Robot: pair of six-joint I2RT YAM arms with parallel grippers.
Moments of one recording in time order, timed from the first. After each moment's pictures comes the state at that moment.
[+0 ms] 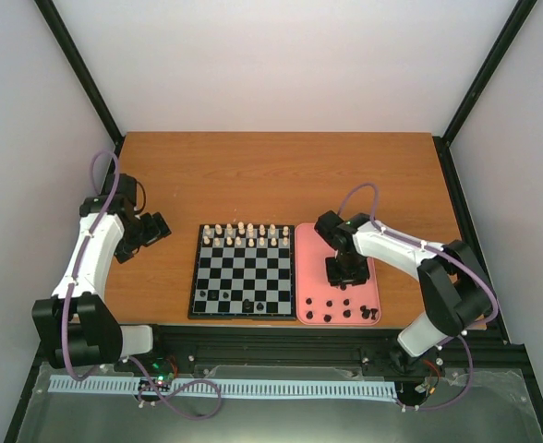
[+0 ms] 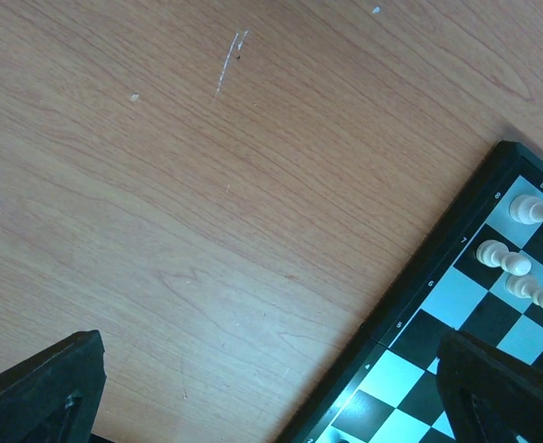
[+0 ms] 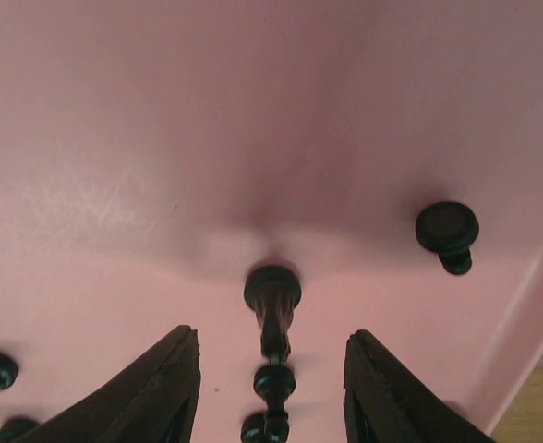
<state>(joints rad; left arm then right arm) 0.11 1.28 1.08 -1.12 -0.01 -0.50 0.61 1.56 0.95 -1.03 0.01 0.55</state>
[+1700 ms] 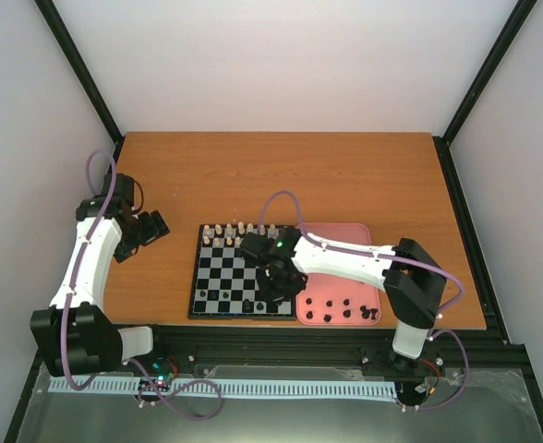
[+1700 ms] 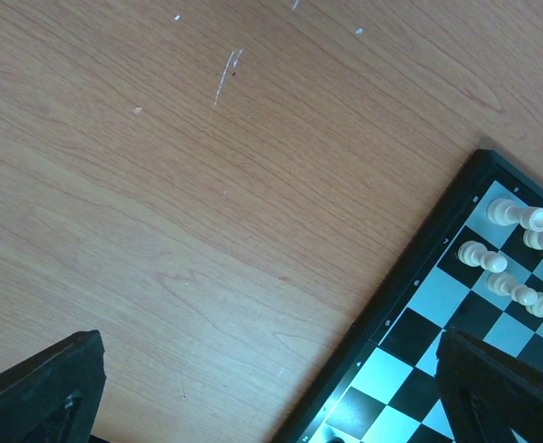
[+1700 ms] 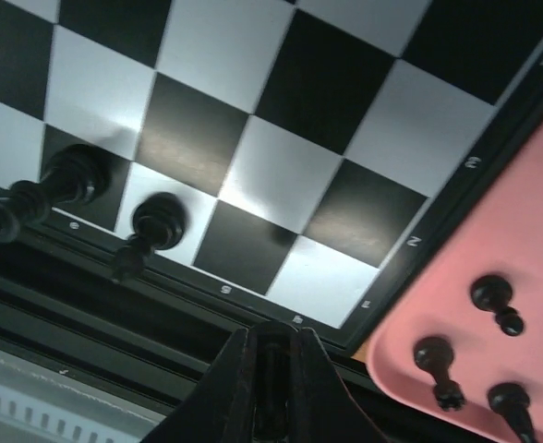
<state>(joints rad) 0.11 1.25 1.09 -1.12 -0.01 -0.50 1.09 1.77 1.33 -1.07 -0.11 0.71</state>
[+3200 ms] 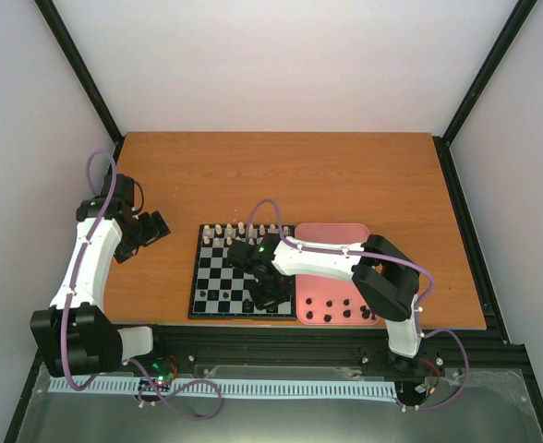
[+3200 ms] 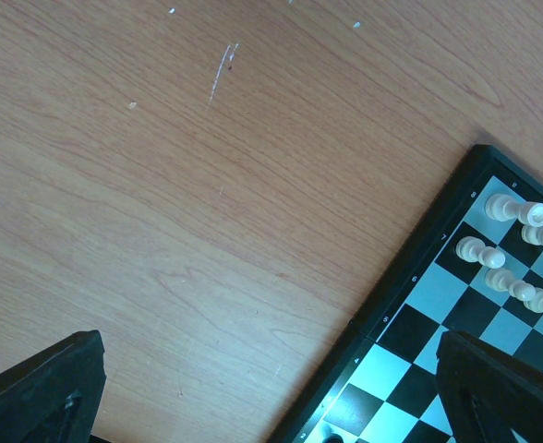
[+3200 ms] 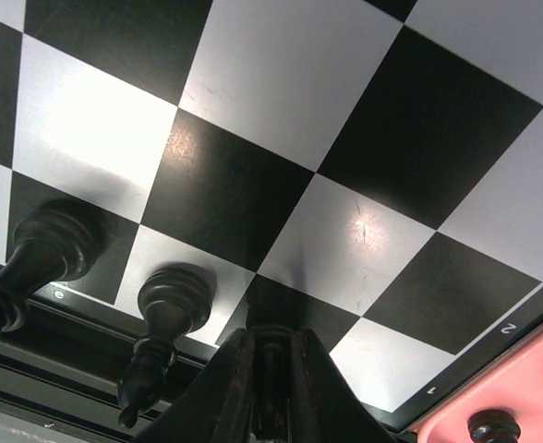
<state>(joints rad) 0.11 1.24 1.08 -1.12 0.00 -0.50 1.12 1.94 1.40 -1.04 -0.14 0.70</state>
